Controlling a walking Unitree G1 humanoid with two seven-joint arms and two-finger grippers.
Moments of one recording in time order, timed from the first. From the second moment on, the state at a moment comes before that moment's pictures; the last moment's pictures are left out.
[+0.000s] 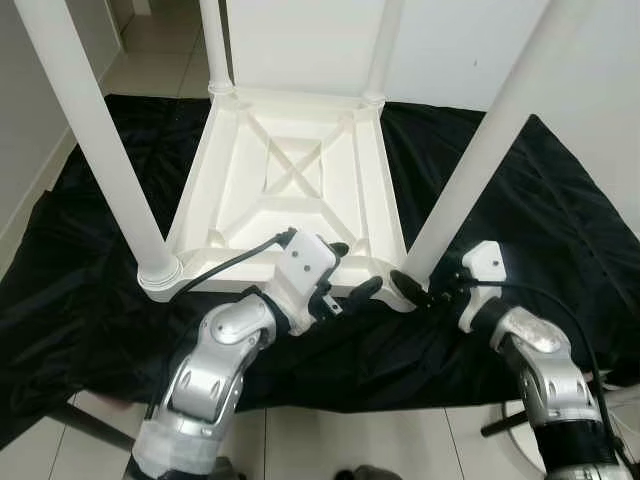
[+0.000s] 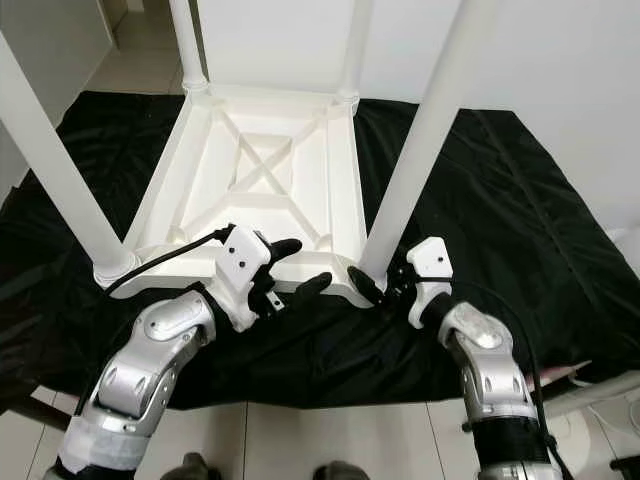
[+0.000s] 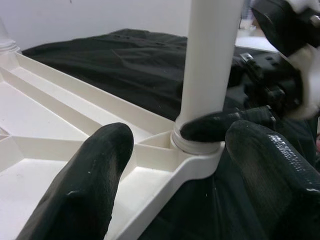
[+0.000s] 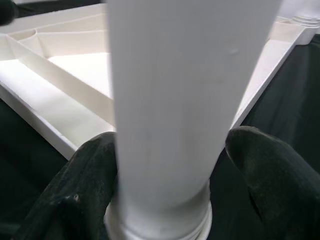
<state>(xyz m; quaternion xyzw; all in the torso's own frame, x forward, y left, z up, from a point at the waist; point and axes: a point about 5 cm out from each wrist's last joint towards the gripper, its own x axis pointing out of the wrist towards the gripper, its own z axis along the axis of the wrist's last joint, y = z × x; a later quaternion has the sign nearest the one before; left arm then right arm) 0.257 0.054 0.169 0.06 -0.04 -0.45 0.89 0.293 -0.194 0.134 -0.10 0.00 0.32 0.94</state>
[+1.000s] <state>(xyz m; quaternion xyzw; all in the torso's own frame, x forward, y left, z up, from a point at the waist) 0.261 0.052 0.162 0.06 -0.03 -0.47 0.88 0.282 -0.171 0.118 -0.01 -0.04 0.24 0.97</state>
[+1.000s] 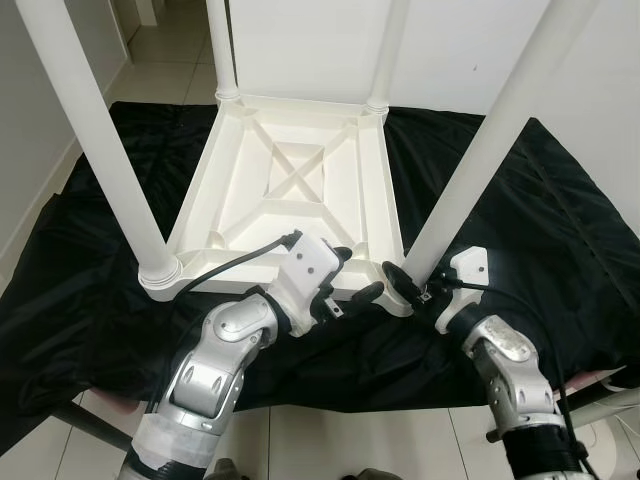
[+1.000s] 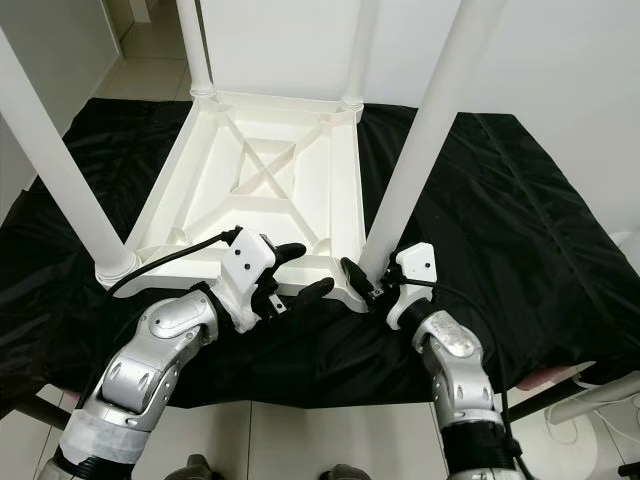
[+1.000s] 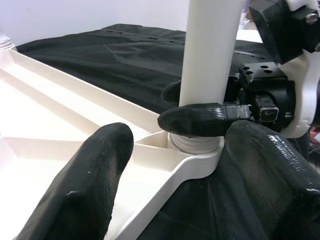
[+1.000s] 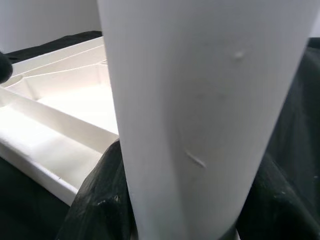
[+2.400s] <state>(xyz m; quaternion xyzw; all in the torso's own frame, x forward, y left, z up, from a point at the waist) 0.267 0.067 0.152 0.08 -0.03 -0.40 0.91 0.271 -0.168 0.122 -0.07 -0.03 0.23 0.97</state>
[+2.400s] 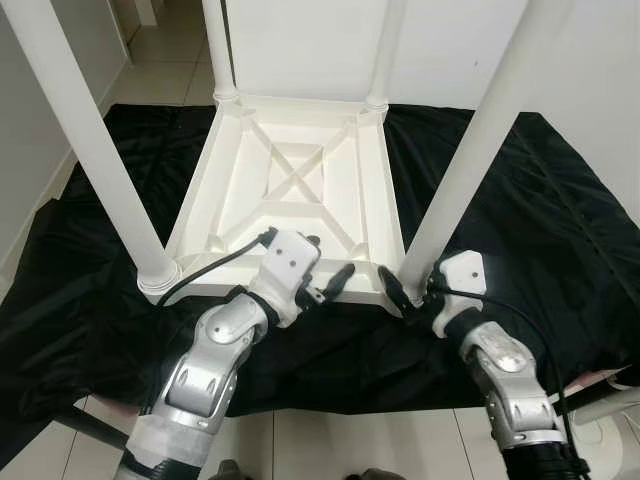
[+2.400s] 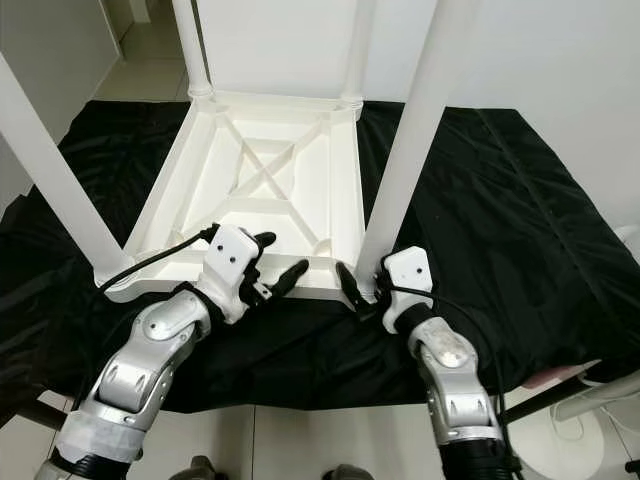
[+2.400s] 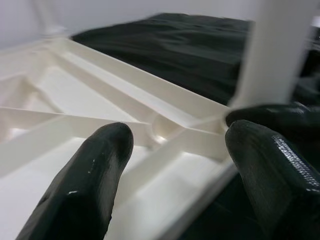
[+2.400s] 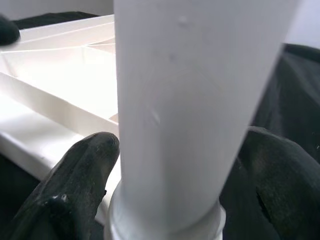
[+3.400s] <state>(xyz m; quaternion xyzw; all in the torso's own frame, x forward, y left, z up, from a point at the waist) 0.269 0.060 0.152 0.10 -0.04 -0.45 0.89 0.298 -0.175 0.115 -0.12 -0.01 0.38 0.92</state>
